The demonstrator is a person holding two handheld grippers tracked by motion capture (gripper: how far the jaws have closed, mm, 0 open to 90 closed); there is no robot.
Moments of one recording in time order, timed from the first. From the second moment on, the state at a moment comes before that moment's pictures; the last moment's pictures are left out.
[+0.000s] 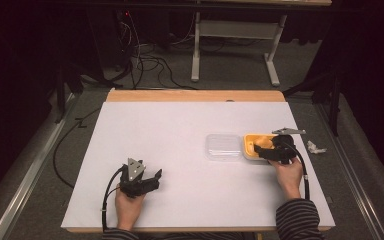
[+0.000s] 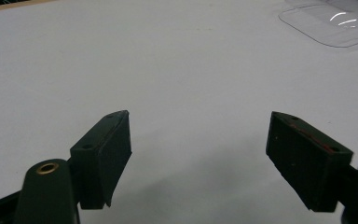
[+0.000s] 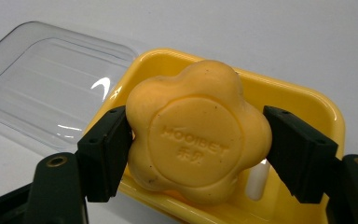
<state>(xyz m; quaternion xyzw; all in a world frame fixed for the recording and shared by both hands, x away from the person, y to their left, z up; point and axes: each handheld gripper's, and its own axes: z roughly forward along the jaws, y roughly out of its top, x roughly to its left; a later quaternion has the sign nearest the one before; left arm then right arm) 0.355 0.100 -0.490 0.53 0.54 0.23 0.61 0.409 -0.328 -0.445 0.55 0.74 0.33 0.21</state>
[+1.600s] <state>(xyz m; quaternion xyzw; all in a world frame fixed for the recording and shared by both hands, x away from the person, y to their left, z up) 0.356 0.100 -0.490 0.53 0.54 0.23 0.61 0.374 -0.336 -0.424 0.54 0.70 0.37 0.26</state>
